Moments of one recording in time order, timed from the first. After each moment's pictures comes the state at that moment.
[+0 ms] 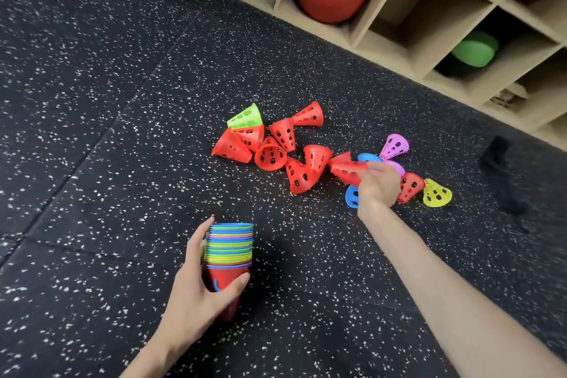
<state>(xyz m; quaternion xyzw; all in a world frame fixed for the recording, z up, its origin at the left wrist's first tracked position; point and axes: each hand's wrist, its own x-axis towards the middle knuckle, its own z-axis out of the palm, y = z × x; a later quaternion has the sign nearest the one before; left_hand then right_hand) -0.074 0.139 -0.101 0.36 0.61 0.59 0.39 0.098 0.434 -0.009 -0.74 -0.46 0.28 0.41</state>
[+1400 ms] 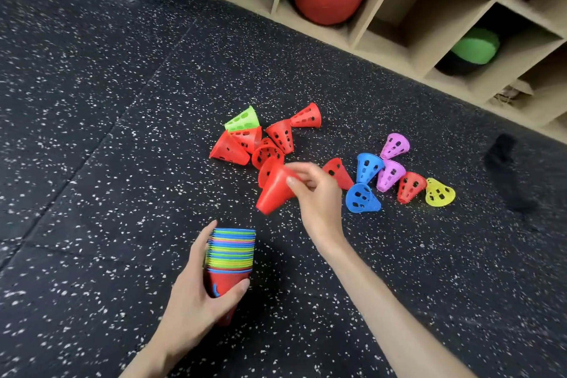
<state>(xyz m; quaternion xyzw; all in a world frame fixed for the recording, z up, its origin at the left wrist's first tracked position) -0.073 0.139 -0.104 0.40 0.64 0.54 0.37 0.041 0.330 0.007 -0.48 -0.71 0.39 0.33</state>
